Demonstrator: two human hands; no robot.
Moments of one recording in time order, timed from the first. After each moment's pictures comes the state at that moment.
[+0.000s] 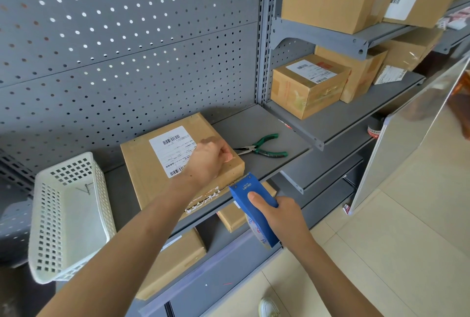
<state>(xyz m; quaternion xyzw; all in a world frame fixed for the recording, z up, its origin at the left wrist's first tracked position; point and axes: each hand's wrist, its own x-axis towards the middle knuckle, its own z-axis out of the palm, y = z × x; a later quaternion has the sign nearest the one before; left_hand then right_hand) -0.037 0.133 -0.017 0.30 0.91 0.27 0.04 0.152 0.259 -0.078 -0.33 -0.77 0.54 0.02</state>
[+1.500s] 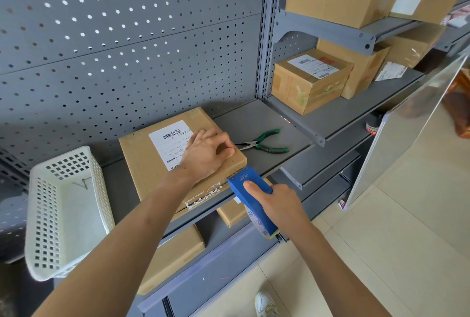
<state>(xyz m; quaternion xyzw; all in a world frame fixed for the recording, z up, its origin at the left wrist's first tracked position) -0.050 0.119 -0.027 0.36 0.90 0.26 0.02 0.128 0.259 -0.066 -0.35 -0.82 0.44 -0.03</state>
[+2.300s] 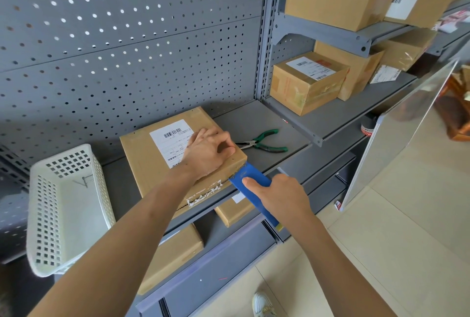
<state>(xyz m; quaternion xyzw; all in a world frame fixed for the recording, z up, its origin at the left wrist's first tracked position) -0.049 0.118 -0.027 0.36 0.90 0.26 0.02 0.129 0.251 -0.034 -0.35 -0.88 0.31 -0.01</state>
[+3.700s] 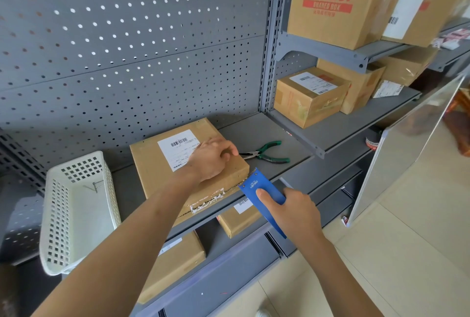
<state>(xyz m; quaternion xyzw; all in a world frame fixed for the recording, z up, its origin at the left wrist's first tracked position) -0.060 0.120 -0.020 0.36 0.89 0.27 0.07 0.153 0.265 -0.050 -0.33 -0.88 0.33 0.08</state>
